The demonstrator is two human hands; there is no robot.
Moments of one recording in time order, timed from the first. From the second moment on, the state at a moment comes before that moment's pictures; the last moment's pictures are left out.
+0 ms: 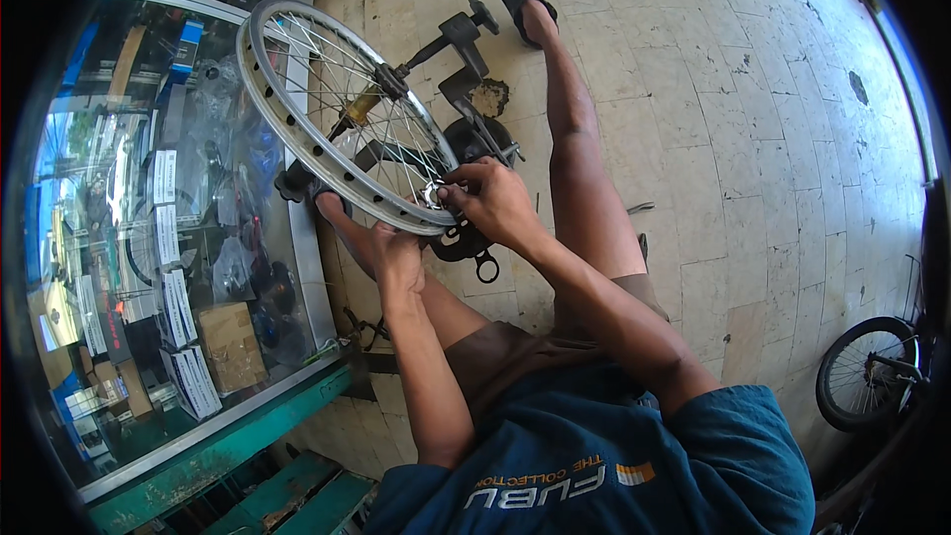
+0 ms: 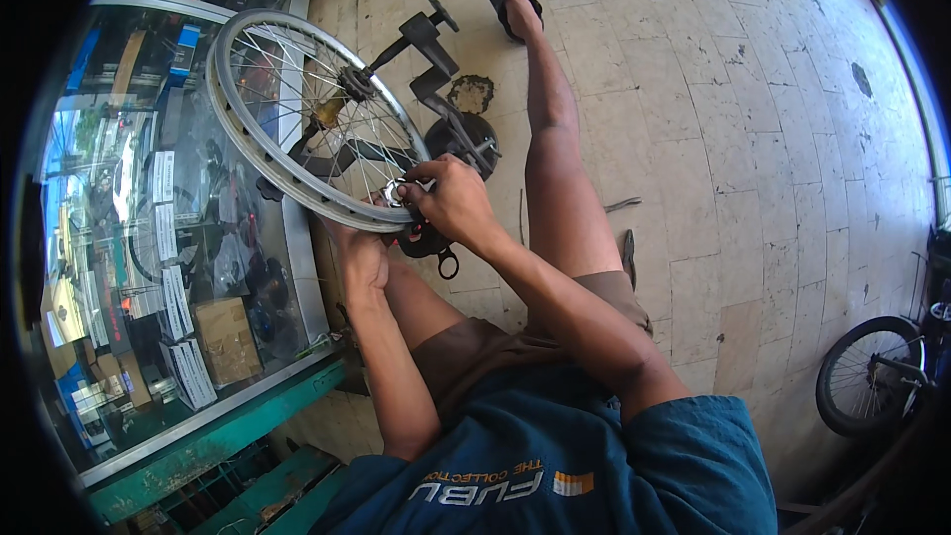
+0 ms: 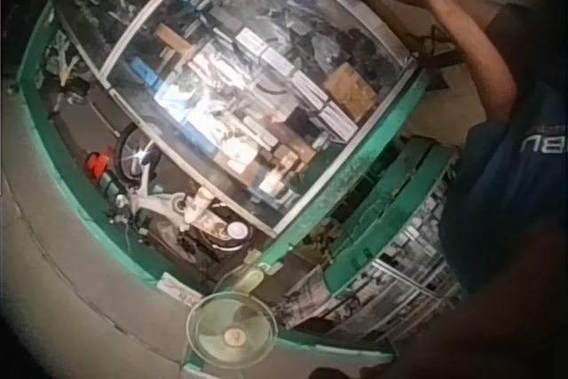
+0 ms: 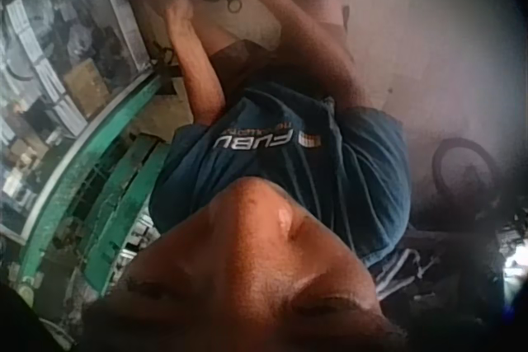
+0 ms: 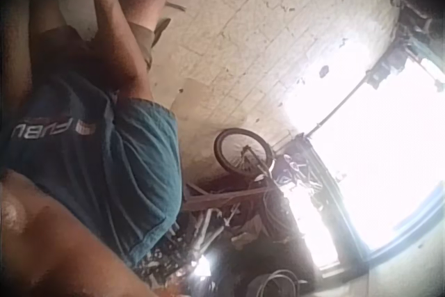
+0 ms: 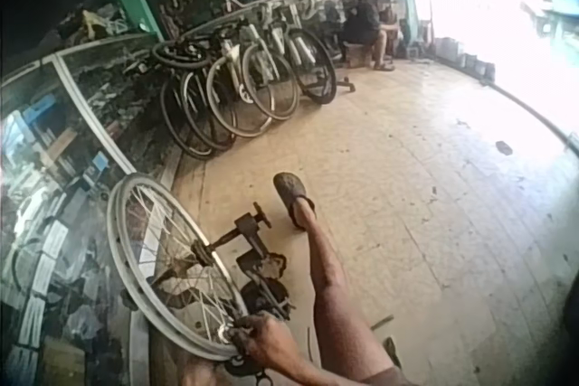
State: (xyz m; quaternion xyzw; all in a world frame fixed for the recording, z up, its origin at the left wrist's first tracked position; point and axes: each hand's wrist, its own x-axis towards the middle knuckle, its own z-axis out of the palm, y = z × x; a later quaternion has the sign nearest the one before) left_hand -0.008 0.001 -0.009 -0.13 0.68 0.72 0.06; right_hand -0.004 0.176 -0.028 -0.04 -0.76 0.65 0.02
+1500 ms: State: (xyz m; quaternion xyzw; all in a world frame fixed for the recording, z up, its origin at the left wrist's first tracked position) left_hand -0.018 0.001 -0.007 -0.14 0.66 0.71 0.18; right_hand -0.008 0.186 -0.025 -0.03 -0.73 0.68 -0.03
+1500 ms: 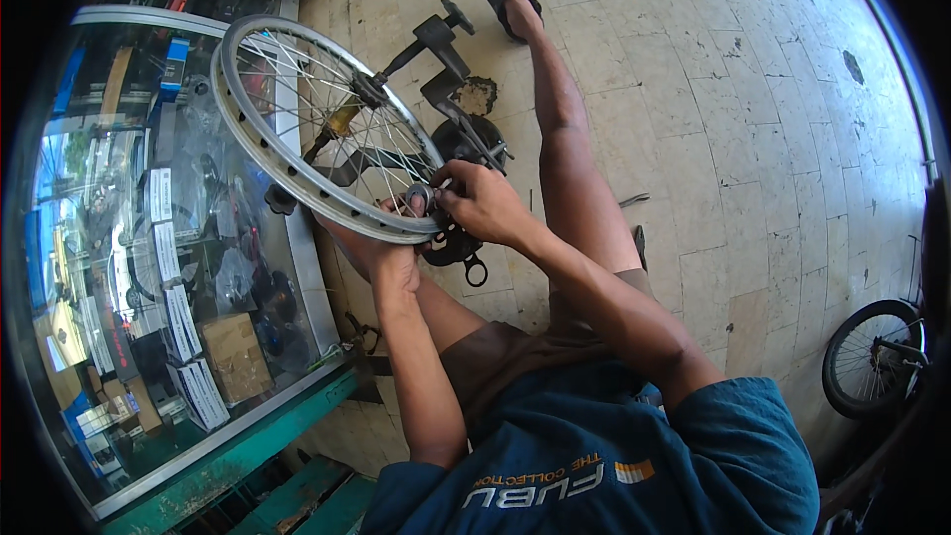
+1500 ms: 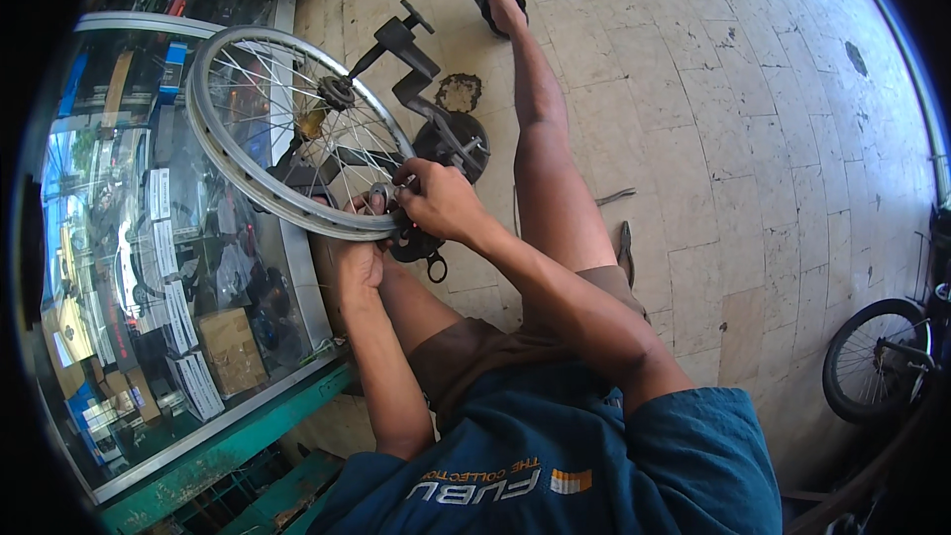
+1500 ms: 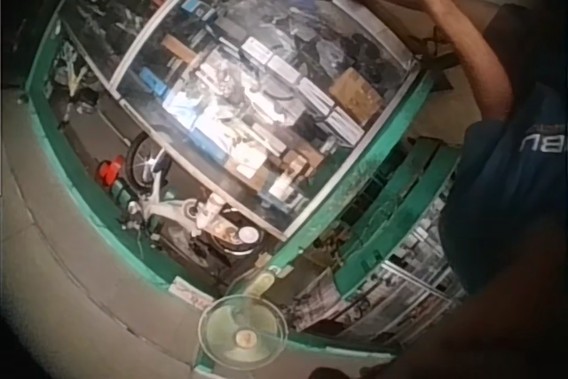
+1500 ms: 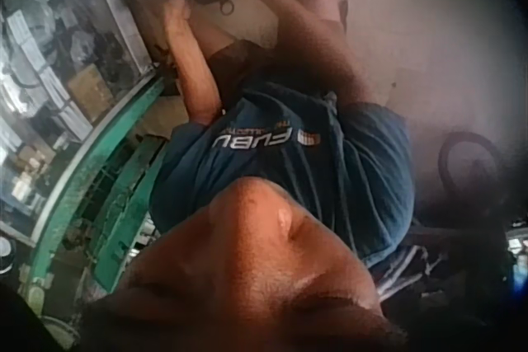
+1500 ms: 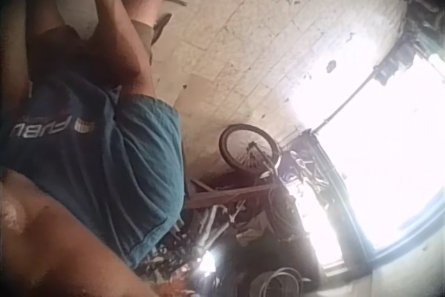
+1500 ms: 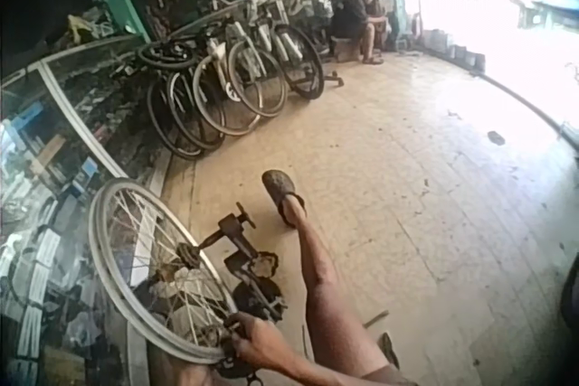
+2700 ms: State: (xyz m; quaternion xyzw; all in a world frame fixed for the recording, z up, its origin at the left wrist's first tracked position) left_hand -0.003 0.004 -0.016 -0.11 0.67 0.74 0.01; right_hand -0.008 0.187 -0.021 -0.05 -0.74 0.66 -0.05
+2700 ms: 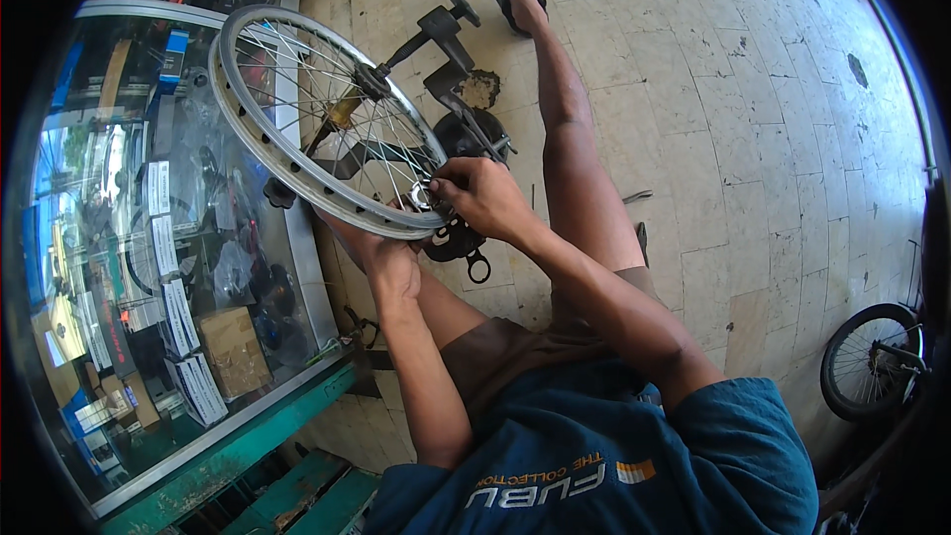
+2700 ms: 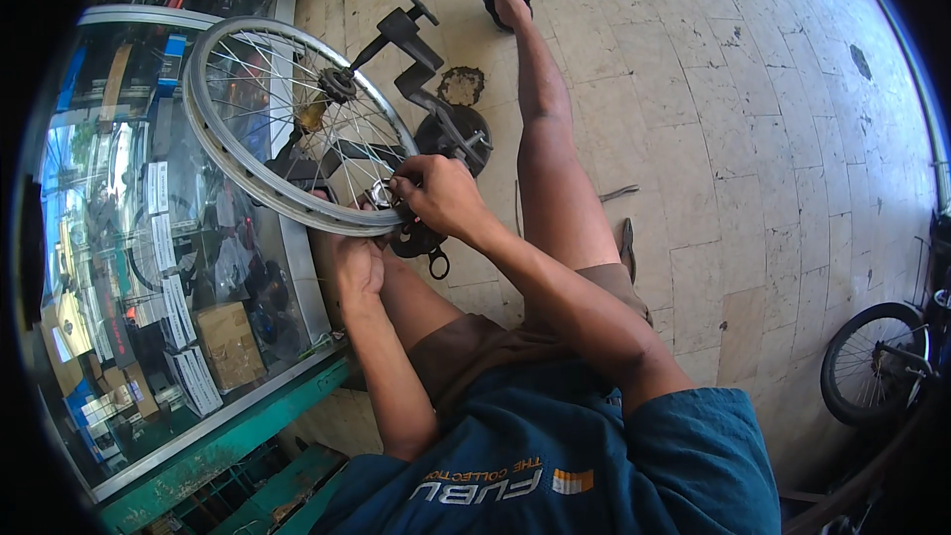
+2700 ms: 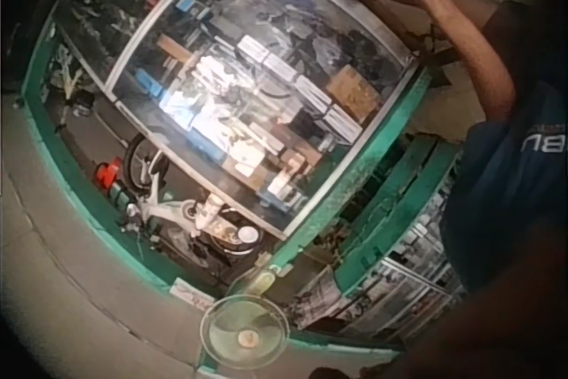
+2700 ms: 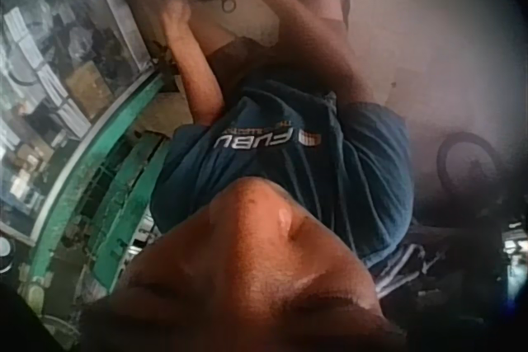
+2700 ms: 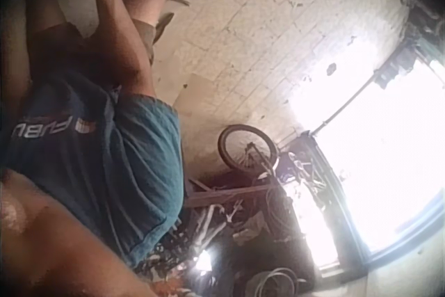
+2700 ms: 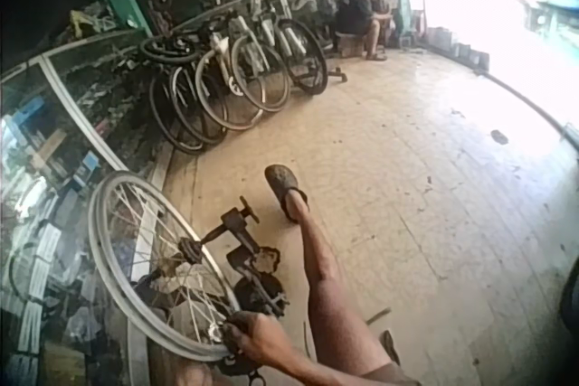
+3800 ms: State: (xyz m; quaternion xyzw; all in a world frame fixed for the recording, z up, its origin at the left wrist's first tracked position) left_hand -0.007 0.017 -0.023 -0.12 0.67 0.74 -0.02; right_hand -0.017 0.186 -0.015 -0.05 -0.74 0.66 -0.08
